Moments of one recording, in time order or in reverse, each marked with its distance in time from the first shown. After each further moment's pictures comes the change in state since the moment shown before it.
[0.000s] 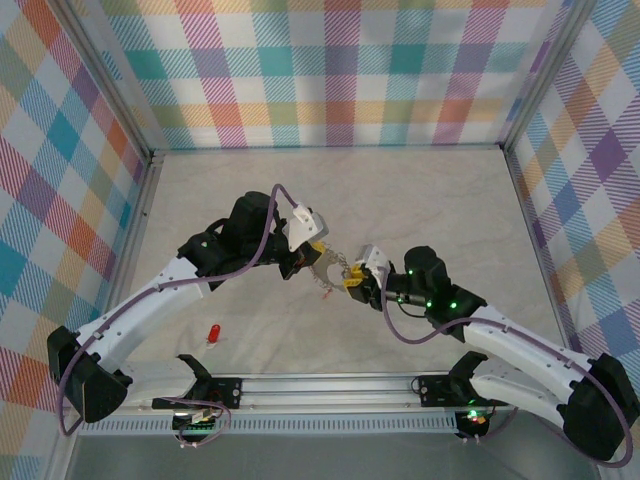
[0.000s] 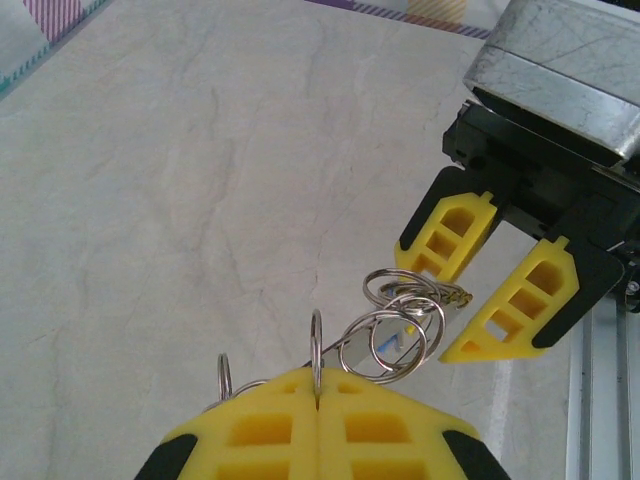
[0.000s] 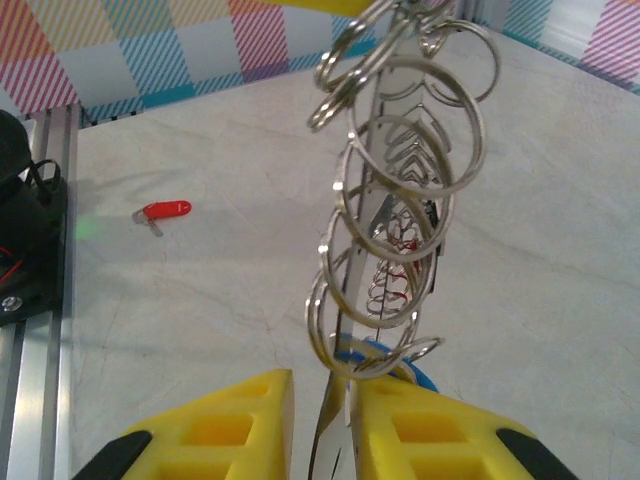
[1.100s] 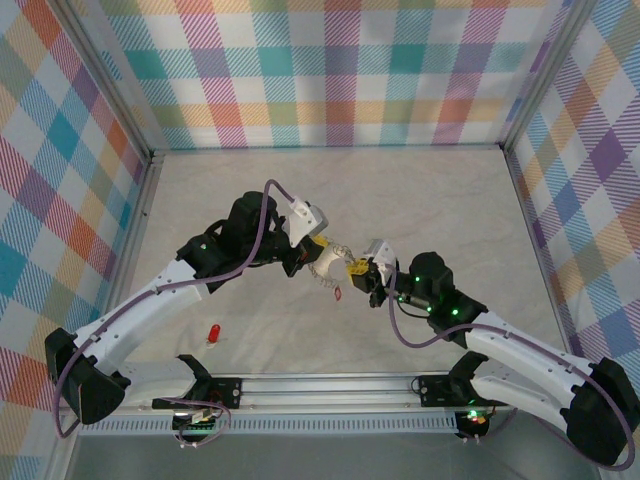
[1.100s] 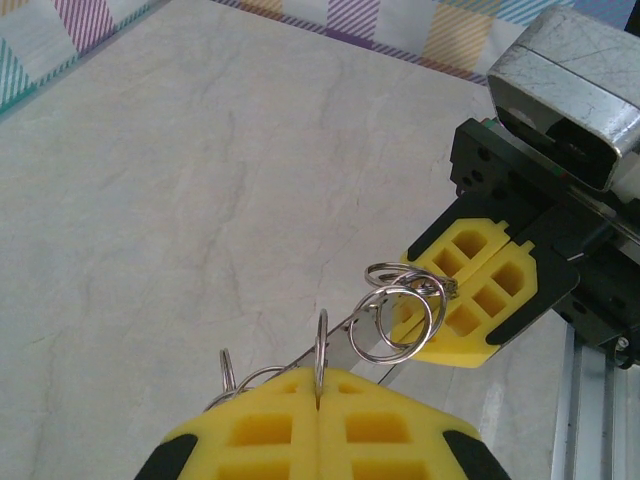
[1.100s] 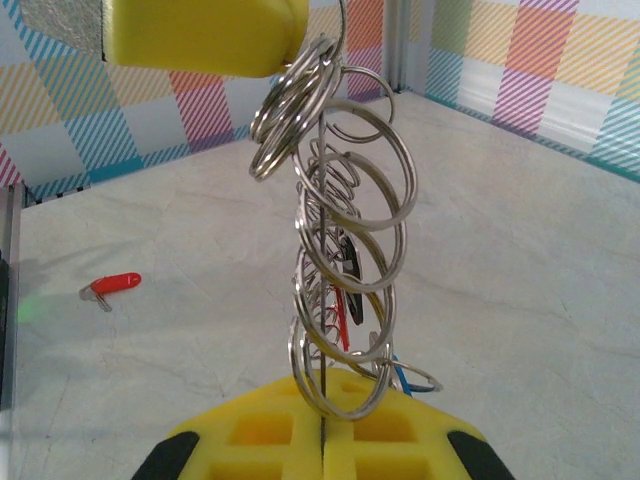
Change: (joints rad) left arm -0.010 -0.013 -0.001 0.056 -0.042 -0.123; right arm 0.013 -0.042 -0.064 0.166 0.109 0.085
